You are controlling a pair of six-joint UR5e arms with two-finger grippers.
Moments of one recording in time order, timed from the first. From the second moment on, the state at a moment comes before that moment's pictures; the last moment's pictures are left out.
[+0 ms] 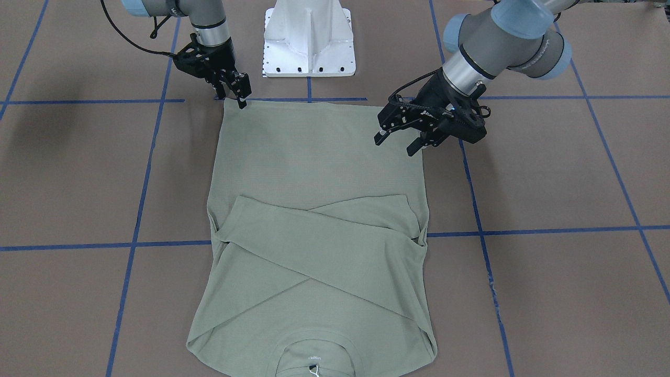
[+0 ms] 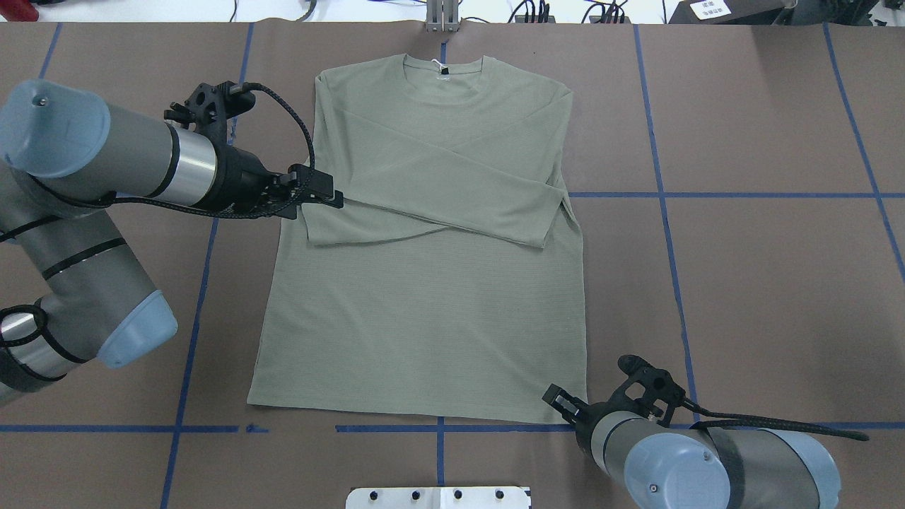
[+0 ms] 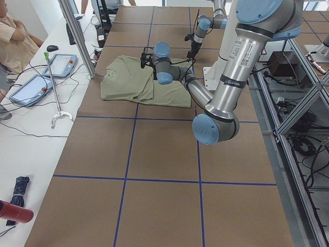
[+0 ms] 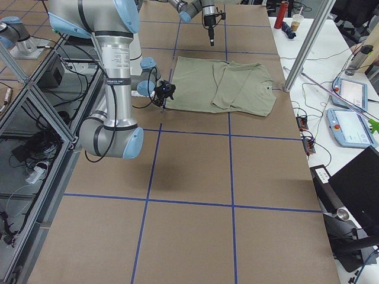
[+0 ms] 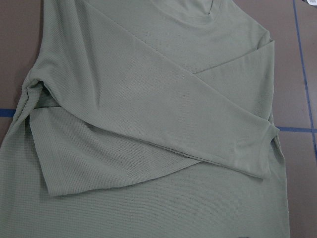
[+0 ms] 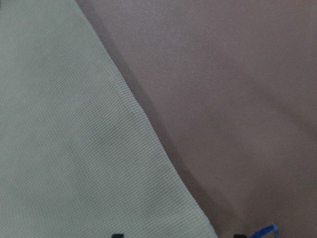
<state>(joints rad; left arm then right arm) -0.74 -1.96 -1.83 -2.22 -2.08 -1.34 0.07 -1.44 2.06 -1.36 1.38 2.16</state>
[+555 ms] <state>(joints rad) -0.74 -1.96 -1.84 -2.22 -2.08 -1.38 0.07 -1.45 2.07 -1.36 1.40 2.16</state>
